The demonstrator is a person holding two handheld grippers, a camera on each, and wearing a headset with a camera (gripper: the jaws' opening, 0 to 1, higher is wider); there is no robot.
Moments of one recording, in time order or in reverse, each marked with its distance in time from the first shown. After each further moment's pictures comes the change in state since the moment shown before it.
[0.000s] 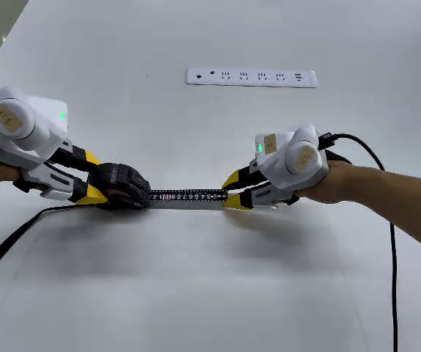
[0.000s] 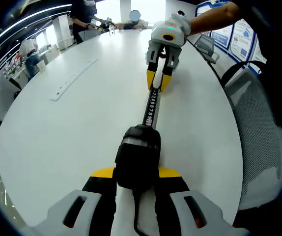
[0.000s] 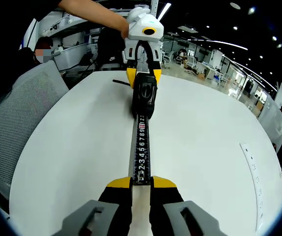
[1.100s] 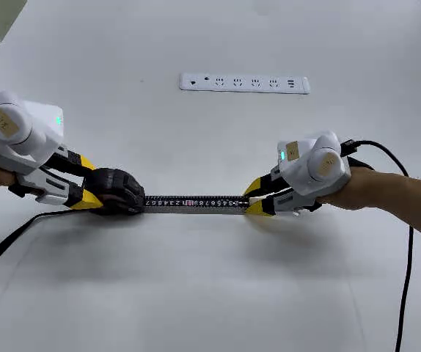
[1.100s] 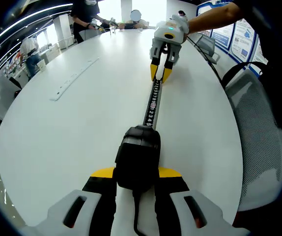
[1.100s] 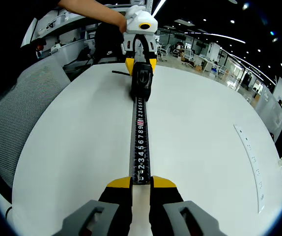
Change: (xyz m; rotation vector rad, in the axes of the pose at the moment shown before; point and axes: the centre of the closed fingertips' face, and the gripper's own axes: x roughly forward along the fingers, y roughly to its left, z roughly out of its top) left arm 0.002 0.003 0.003 -0.008 0.005 0.001; right arm -0.035 0.002 -0.038 0.036 0.057 -0.013
